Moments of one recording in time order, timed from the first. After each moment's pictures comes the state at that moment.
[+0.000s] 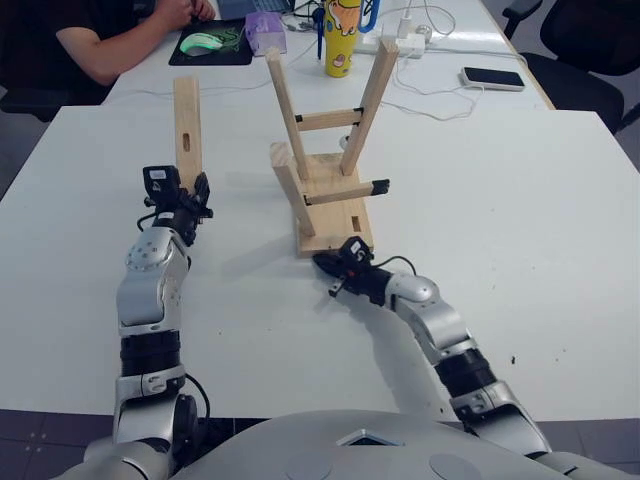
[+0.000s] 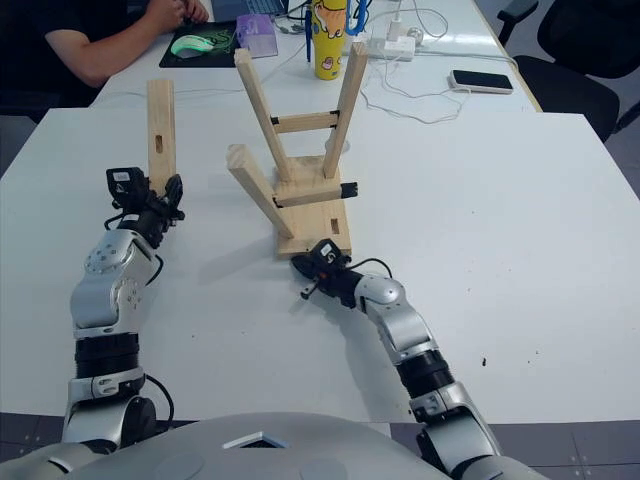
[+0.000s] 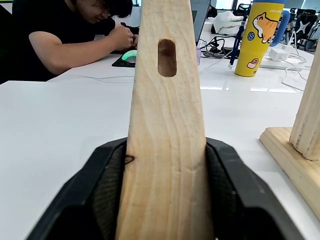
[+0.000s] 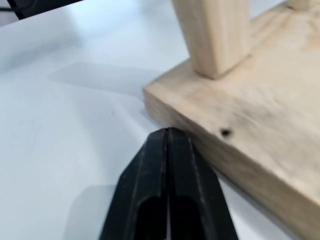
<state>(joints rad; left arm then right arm) -0.24 0.23 0.21 -0.04 -0.19 0.45 -0.10 -0.18 -0.15 0.34 0.21 0.12 0.21 0.62</state>
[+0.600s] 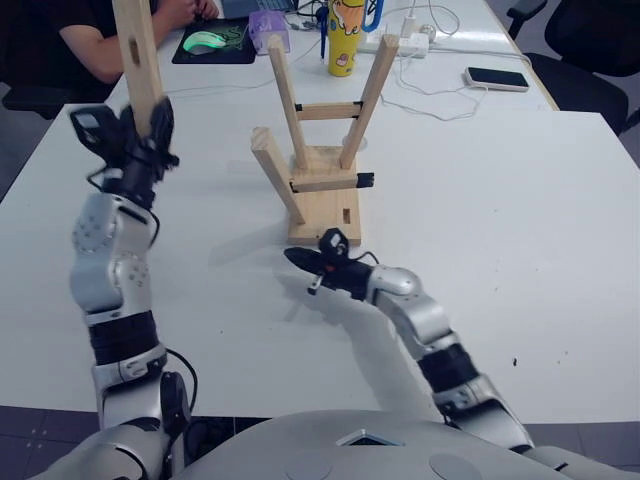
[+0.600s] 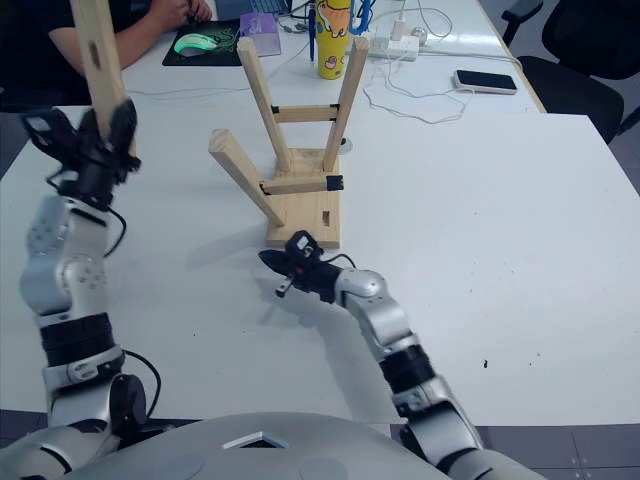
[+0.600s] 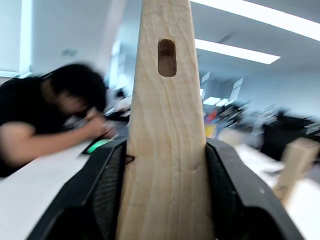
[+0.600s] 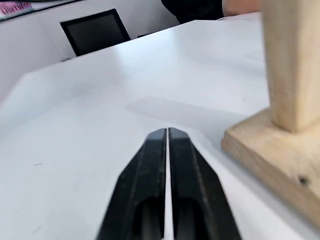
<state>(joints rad) -0.38 0.35 0.38 -0.23 -0.58 0.39 -0.34 -0.11 -0.21 0.28 -0.10 0.34 0.45 0.77</state>
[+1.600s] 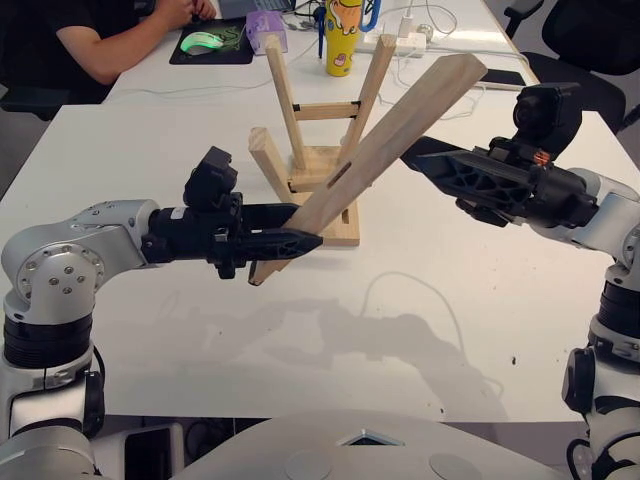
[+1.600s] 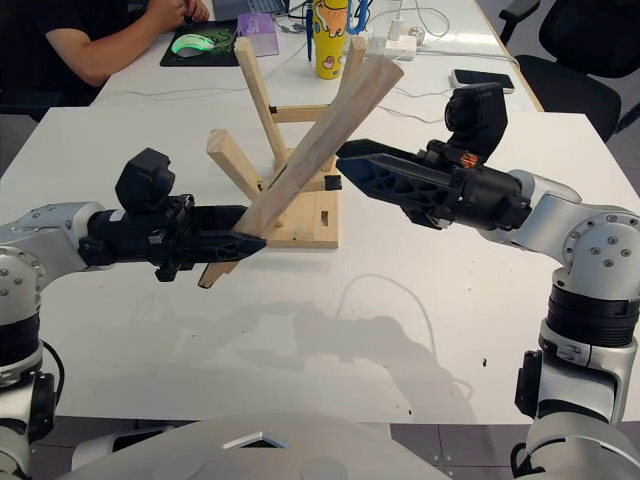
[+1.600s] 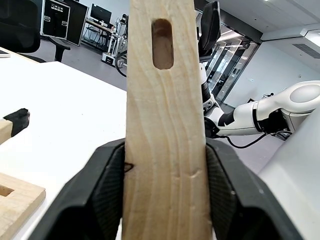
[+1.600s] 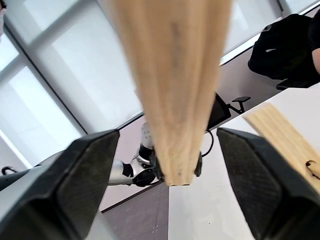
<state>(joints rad) -0.36 0.73 0.08 -0.40 -1.22 1.01 -0.91 -0.46 -0.70 -0.23 -0.22 1.59 1.13 0.73</state>
